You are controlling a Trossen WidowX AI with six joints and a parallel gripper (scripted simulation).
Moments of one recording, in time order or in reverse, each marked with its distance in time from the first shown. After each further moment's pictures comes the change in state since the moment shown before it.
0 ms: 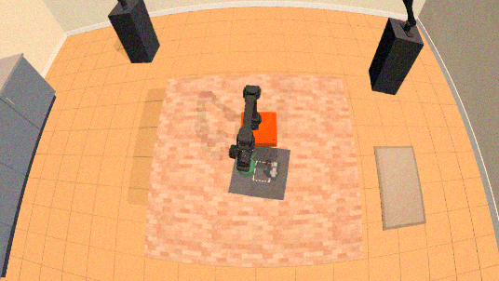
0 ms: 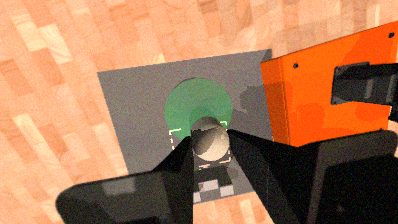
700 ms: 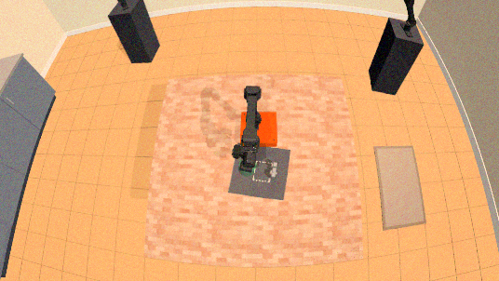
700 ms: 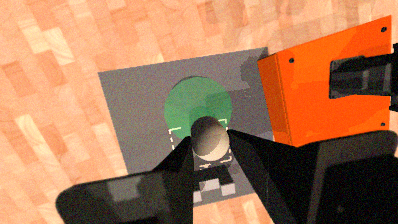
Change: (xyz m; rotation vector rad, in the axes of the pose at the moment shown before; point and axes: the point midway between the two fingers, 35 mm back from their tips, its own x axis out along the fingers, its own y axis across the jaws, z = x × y) arm -0.003 0.000 -0.013 0.017 -0.049 -0.005
